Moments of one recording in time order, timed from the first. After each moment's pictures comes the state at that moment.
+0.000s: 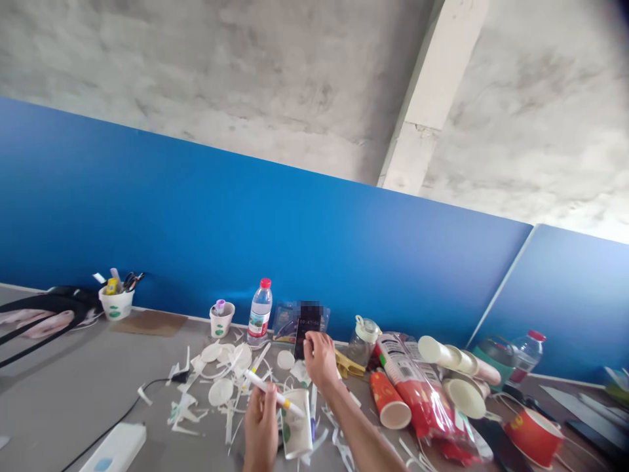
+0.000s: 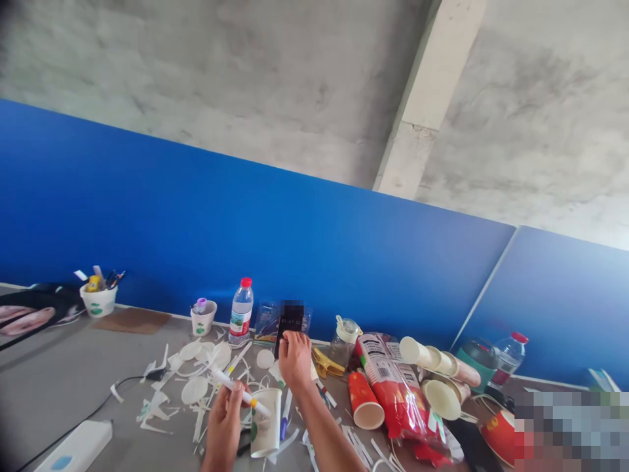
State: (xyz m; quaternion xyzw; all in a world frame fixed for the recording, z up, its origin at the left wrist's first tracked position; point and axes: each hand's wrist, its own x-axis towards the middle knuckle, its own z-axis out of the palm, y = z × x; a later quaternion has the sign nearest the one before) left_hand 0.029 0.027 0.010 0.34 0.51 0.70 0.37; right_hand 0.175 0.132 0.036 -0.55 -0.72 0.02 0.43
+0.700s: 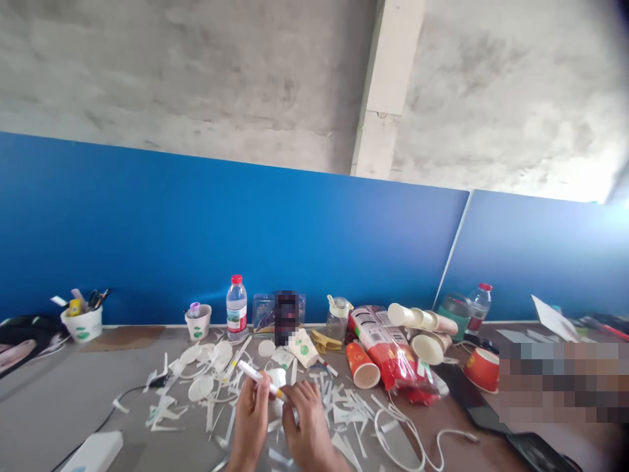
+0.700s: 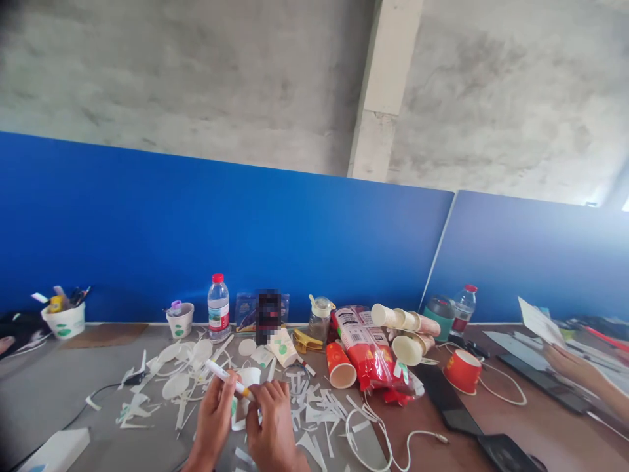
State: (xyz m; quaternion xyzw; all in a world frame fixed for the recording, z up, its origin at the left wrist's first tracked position) left_hand 0.041 0.015 0.009 0.50 0.48 0.64 0.32; right_hand 0.170 -0.004 -0.007 -0.41 -0.73 -0.05 0.54
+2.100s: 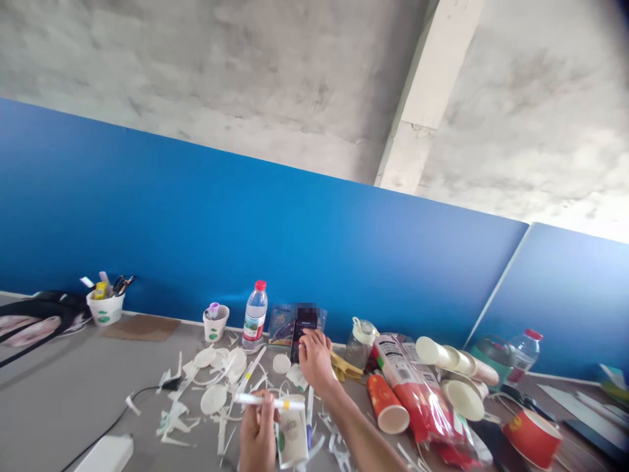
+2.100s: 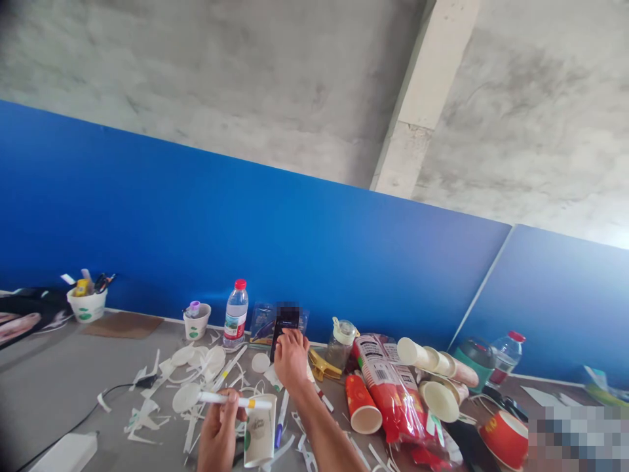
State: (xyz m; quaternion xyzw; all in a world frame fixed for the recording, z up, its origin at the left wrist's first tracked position) left_hand 0.036 0.021 0.004 0.35 0.49 0.72 0.36; right_hand 0.175 0.138 0.037 -0.54 -0.72 0.01 0.43
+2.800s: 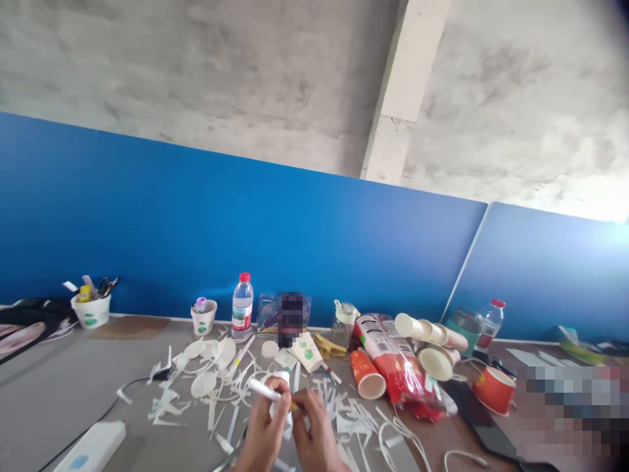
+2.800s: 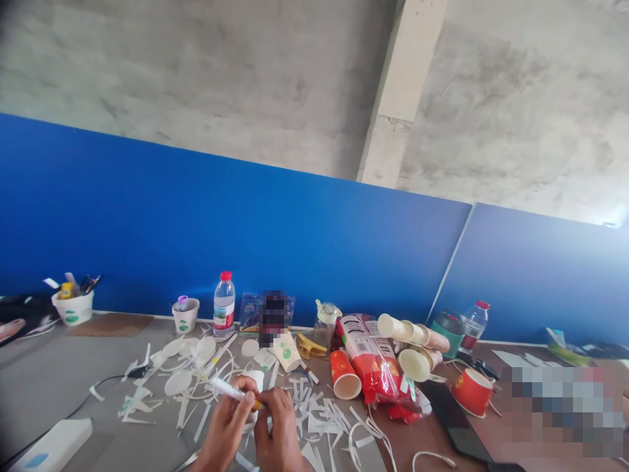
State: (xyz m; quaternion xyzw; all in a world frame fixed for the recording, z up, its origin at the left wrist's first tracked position) left_hand 0.046 0.003 0.012 0.57 0.41 0.60 0.38; right_hand 0.185 -0.005 -0.015 -0.39 -0.71 0.07 0.57
